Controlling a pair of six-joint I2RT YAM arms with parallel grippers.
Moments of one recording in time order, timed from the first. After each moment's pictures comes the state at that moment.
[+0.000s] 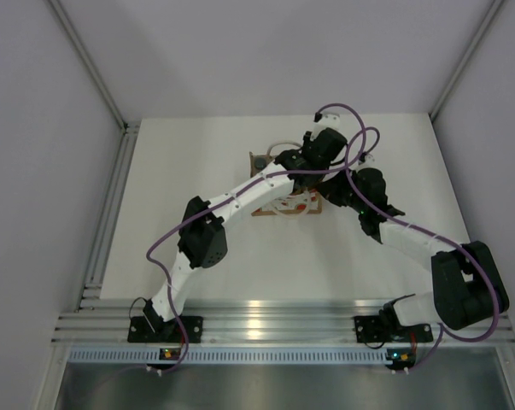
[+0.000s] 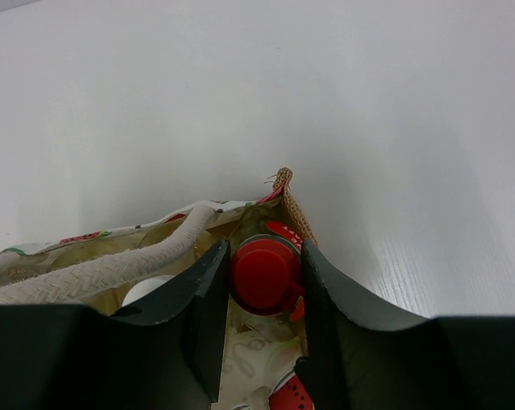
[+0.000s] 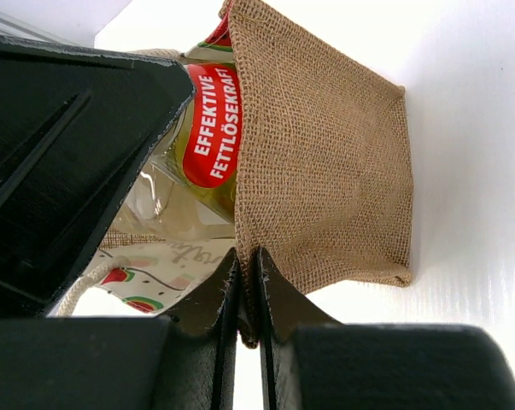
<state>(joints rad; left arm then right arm) -0.91 2.25 2.21 -0.58 -0.58 -0.35 0.34 1.36 0.67 0.33 -0.16 0.77</state>
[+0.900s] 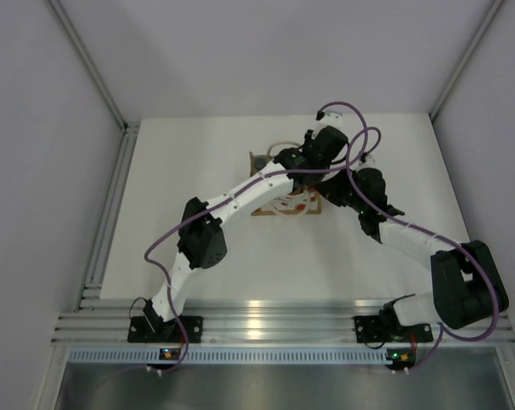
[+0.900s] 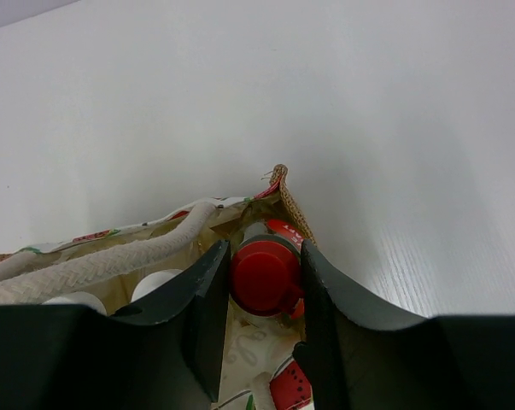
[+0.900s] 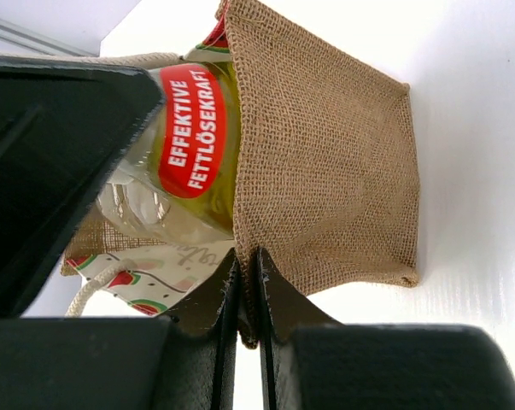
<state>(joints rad) -0.92 2.24 2.24 -0.61 -0.57 -0.31 0.34 1.37 0.67 0.33 -0.16 0.81</state>
